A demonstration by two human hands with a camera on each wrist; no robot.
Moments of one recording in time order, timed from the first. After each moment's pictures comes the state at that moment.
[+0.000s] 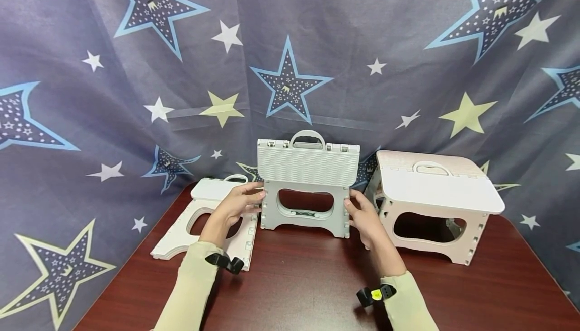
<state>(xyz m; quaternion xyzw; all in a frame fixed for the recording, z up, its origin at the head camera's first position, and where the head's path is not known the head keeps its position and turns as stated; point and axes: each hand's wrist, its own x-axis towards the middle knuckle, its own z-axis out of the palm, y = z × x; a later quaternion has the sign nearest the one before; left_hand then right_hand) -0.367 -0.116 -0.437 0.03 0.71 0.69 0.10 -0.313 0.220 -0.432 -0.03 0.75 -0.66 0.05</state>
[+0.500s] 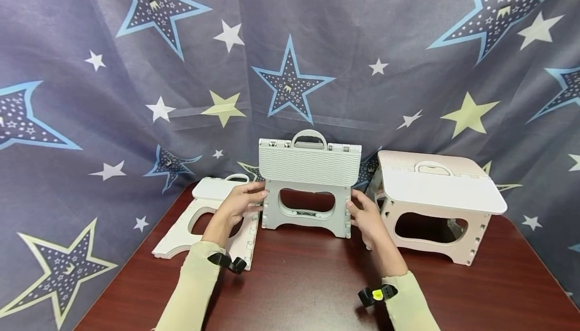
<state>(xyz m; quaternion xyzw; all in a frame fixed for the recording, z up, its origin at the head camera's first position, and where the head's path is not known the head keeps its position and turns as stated) -0.366 -0.112 -0.438 0.02 0.70 0.71 0.07 -0.312 0.220 -0.431 -0.02 0.75 -0.66 0.04</state>
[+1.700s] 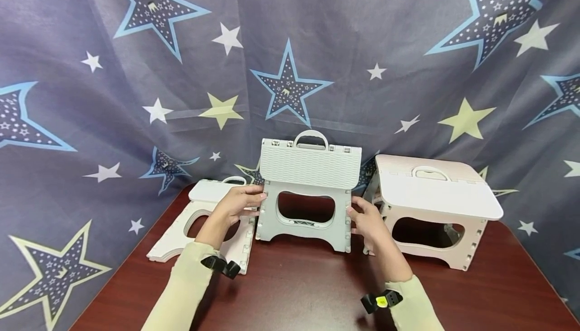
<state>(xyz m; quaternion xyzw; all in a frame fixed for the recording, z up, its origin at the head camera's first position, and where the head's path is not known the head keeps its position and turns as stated) -0.353 -0.105 -0.413 0.00 0.73 0.68 0.09 -0.298 0.225 -0.407 -0.01 0.78 -0.61 0.08</state>
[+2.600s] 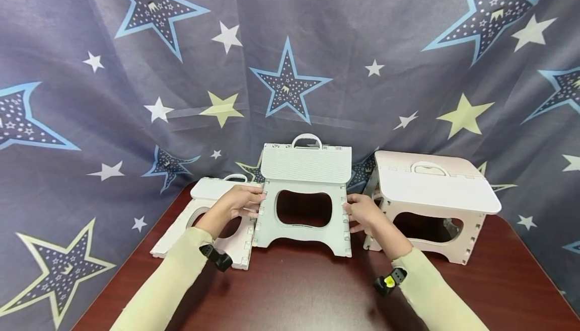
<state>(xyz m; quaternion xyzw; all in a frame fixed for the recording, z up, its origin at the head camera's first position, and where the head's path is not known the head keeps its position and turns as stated) -0.363 -0.106 -0.410 -0.06 0.75 0.63 0.16 -0.307 0.223 -0.386 0.00 0.82 -0.54 0.17</state>
